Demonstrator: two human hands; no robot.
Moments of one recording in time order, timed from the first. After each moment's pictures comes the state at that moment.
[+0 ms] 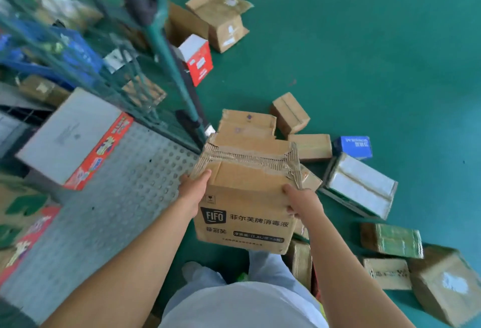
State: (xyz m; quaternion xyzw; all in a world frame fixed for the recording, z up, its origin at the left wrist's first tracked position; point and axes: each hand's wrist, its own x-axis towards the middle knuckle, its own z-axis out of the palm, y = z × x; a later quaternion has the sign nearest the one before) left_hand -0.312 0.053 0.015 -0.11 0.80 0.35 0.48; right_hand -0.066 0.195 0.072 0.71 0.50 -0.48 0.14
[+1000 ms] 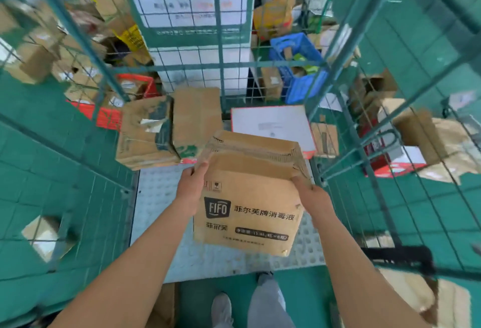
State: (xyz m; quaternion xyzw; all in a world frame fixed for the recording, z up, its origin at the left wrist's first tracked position) left_hand -0.630 -0.431 0.070 -0.37 0.66 0.63 0.17; right_hand -0.601 -0.123 0.115 0.31 0.81 -0.45 0.21
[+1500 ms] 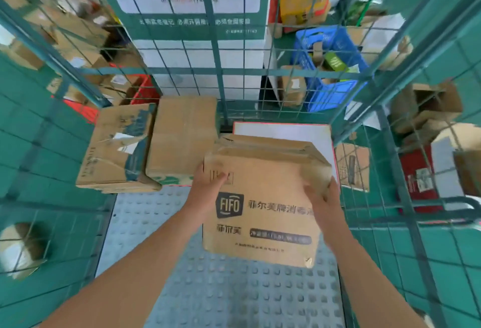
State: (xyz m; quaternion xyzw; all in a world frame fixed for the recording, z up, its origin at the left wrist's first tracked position) left_hand -0.867 -0.336 -0.034 -0.33 0.68 0.64 0.15; right_hand -0.864 -0.059 -0.034 0.25 0.75 -0.59 0.17
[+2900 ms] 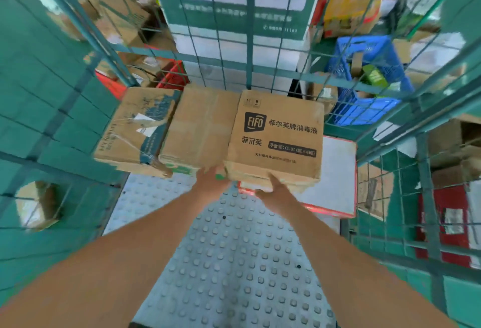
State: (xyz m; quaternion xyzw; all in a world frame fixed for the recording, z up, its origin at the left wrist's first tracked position) left_hand -0.890 -0.361 -0.064 -0.35 0.80 0.41 0.26; right_hand -0.937 -0.162 -0.087 0.03 0.85 -0.32 0.42
